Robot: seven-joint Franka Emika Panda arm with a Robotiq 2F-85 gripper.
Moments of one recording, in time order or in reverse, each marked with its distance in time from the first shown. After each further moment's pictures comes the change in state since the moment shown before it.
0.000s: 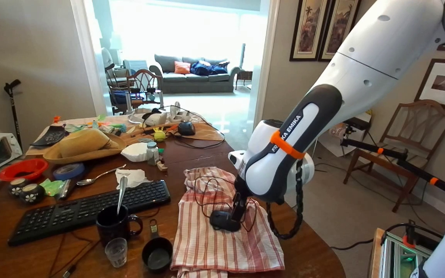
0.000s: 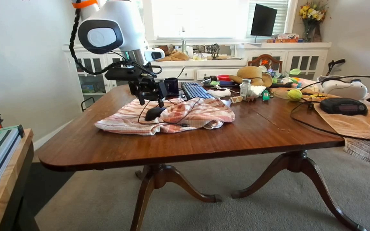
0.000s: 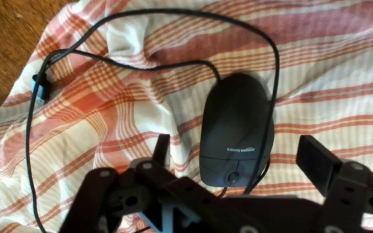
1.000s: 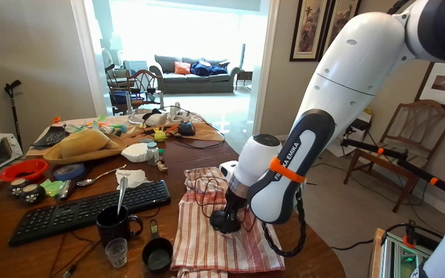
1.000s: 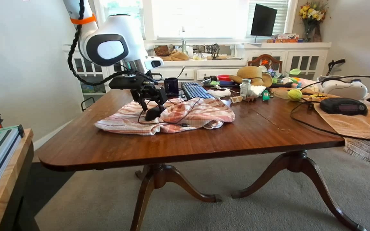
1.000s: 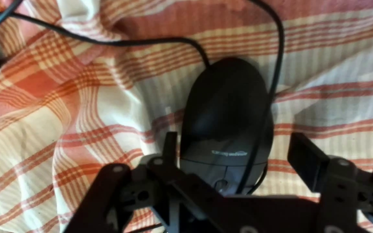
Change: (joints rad) arm 0.022 0.122 -0.010 0.042 -0.293 0.115 0.263
